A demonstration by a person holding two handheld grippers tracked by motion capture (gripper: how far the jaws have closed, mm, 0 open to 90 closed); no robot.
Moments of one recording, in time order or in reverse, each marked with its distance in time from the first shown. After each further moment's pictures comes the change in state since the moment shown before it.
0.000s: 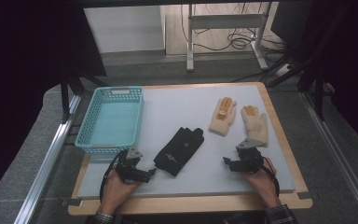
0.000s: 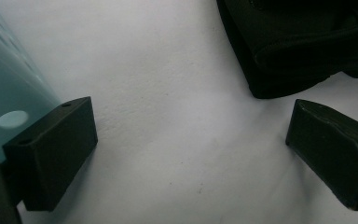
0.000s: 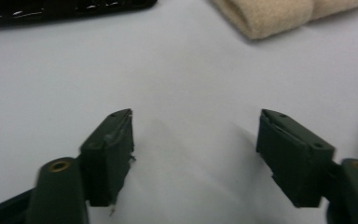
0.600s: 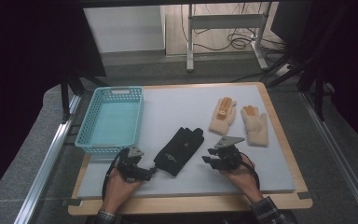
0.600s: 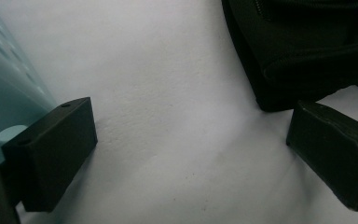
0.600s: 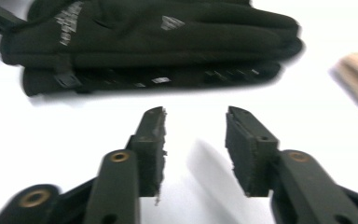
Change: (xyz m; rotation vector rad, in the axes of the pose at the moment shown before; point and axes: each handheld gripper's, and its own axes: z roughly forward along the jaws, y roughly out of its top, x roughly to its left) left arm 0.001 0.005 0.004 0.002 0.012 -0.009; right arm 0.049 0.043 0.017 -0.039 0.214 -0.069
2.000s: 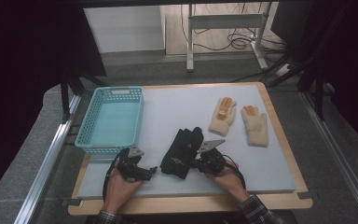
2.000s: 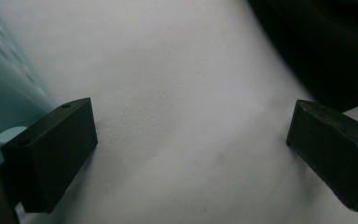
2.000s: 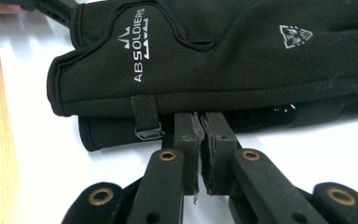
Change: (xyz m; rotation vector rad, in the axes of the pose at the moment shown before) left arm 0.000 0.000 0.001 -0.004 0.000 0.000; right arm 0.030 0.010 0.040 0.064 0.173 -0.040
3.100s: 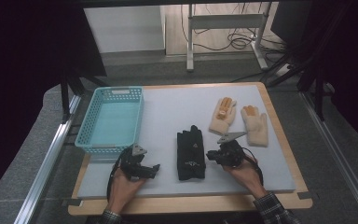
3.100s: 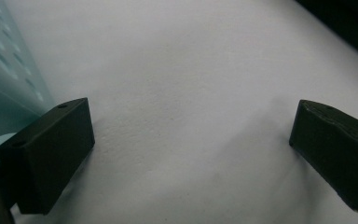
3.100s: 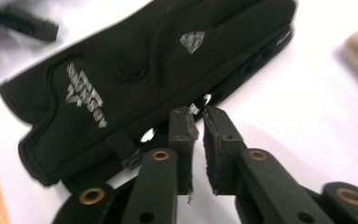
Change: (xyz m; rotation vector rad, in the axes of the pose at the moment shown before) left arm -0.008 0.006 0.005 0.002 0.053 -0.058; right arm -0.036 -0.014 -0.046 -0.001 -0.082 0.095
